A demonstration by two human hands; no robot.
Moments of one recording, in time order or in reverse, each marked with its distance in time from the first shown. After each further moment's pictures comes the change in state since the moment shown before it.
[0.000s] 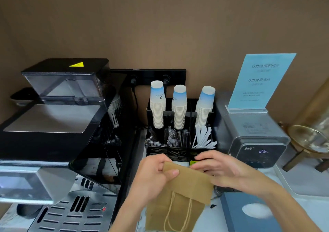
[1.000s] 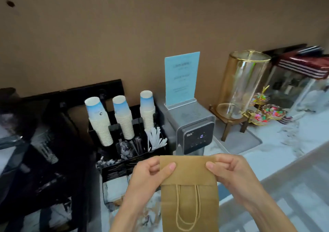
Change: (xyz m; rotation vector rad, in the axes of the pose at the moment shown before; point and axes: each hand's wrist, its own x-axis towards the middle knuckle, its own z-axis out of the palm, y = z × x) left_hand -0.003 0.039 0.063 -0.293 -0.434 0.040; right_hand -0.101 0.013 0.050 0.393 1.061 -0.082
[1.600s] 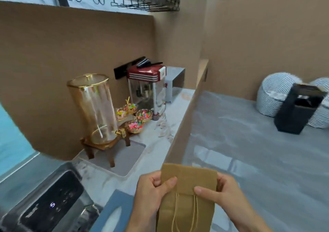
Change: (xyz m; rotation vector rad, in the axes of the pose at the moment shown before) left_hand 0.042 -0.025 0.316 0.067 -0.701 -0.003; right_hand -0.180 -0.018 -0.203 0.068 0.749 -0.018
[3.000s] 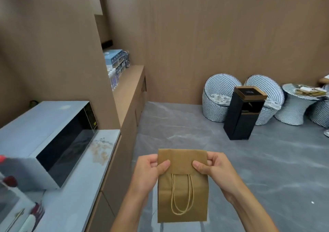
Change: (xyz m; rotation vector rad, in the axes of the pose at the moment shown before) left_hand 0.746 0.047 0.479 0.163 -0.390 0.019; right_hand 0.573 -0.136 -0.578 -0.018 0.434 -0.075
